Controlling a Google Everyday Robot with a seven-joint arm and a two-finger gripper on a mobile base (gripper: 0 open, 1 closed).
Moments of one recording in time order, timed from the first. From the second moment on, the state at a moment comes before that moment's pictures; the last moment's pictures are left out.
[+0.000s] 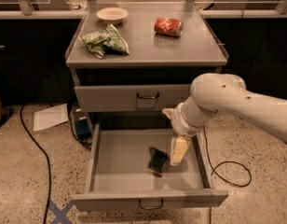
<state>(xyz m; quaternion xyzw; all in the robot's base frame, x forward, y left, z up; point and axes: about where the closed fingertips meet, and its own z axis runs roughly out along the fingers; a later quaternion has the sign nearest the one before) 0.535 -0.096 0.673 -0.73 0.66 0.05 0.19</state>
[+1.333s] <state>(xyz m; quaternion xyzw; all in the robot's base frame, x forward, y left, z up) 0.547 -0.072 0.529 -0.82 0.56 0.07 0.10</state>
